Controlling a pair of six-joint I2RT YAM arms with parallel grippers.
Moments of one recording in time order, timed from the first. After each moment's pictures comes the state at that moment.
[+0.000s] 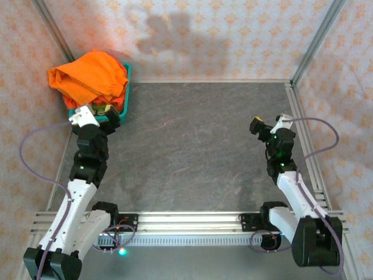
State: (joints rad) left arm -0.07 0.79 0.78 -0.12 -0.45 -0.33; right arm 0.00 0.88 0.45 0.20 0.06 0.33
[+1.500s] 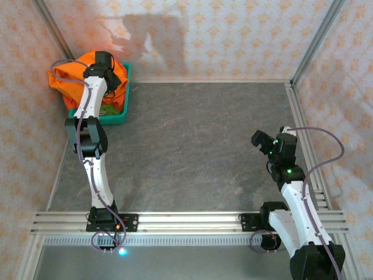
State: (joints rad) left arm 0.14 2.21 2.19 -0.93 -0.17 -0.62; right arm 0.00 0.75 0.52 -0.32 0.06 0.50
